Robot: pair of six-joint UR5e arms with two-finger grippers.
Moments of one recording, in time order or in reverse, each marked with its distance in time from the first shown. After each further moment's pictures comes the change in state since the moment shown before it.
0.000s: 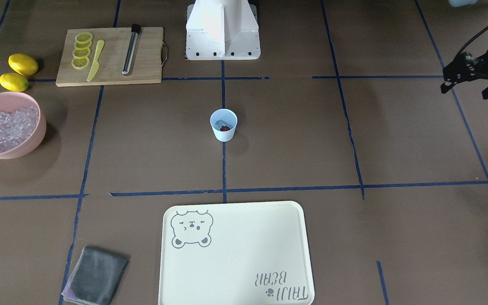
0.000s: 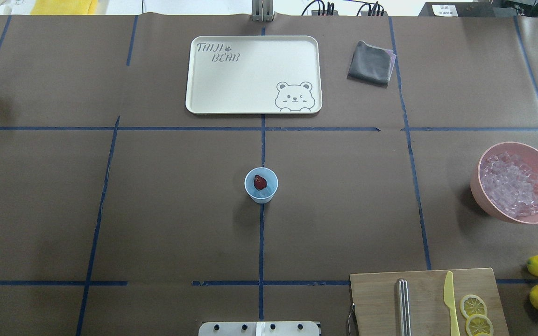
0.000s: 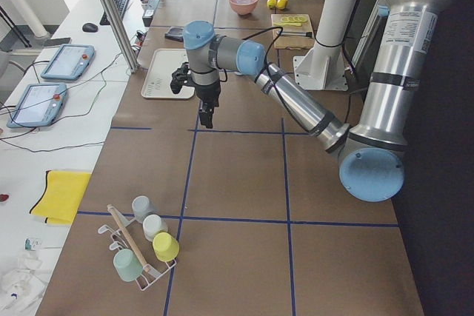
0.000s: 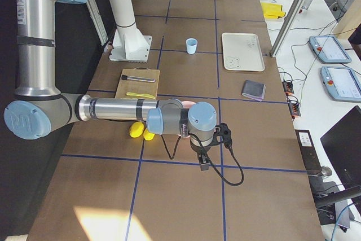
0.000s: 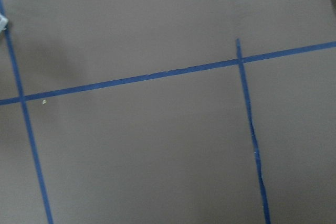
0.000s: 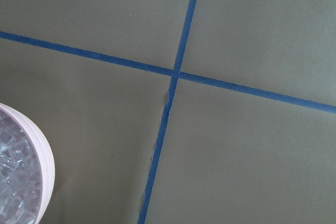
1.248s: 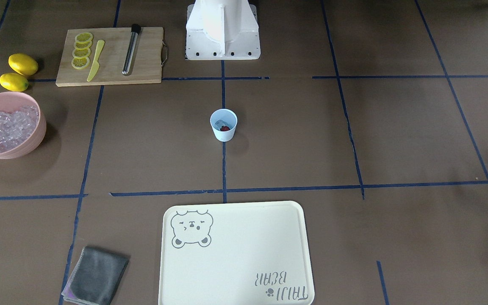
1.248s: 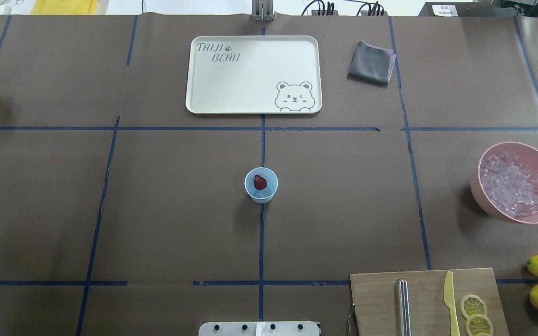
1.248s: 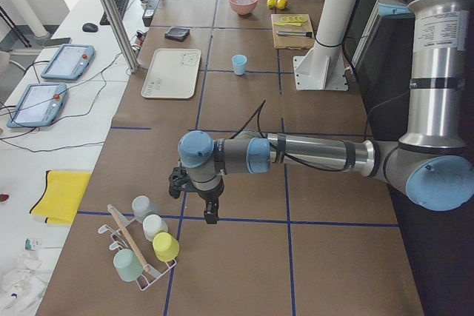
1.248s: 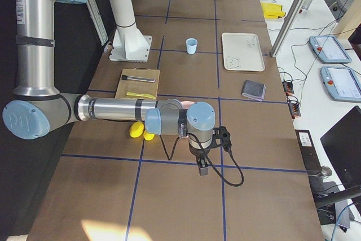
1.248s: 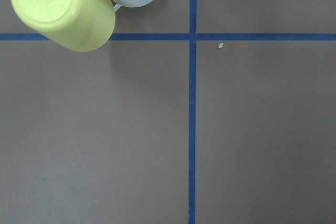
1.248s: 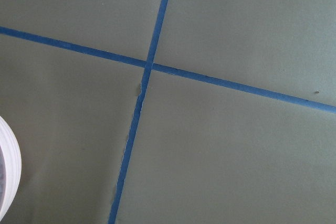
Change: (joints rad) left arm -0.160 0.178 0.402 -0.344 -0.003 0.216; right arm 0.007 -0.007 0.003 -0.001 -0.080 -0.011
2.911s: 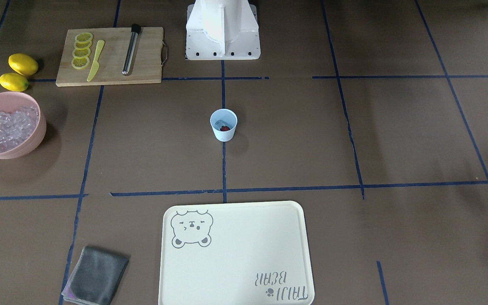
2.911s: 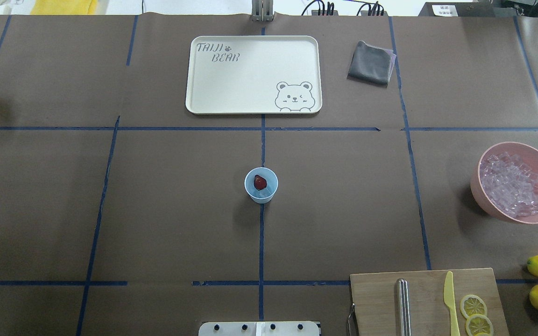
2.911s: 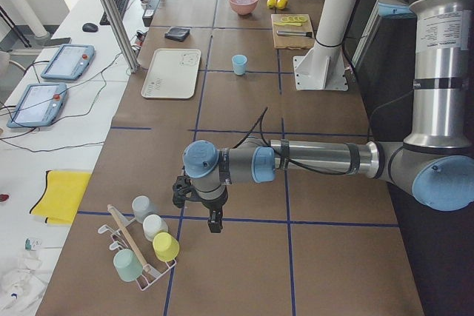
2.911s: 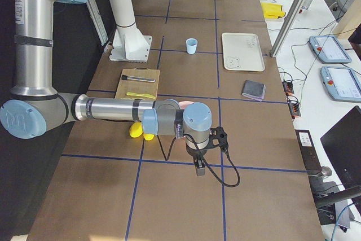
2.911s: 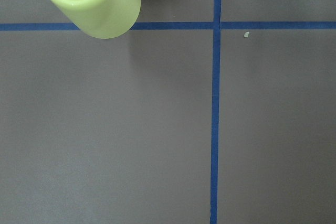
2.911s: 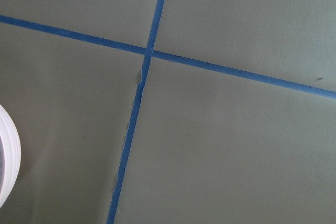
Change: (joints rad) left arm -0.007 0.018 0.015 -0.017 0.013 0.002; right arm 0.002 -0.037 0.014 0.001 0.008 -0.003
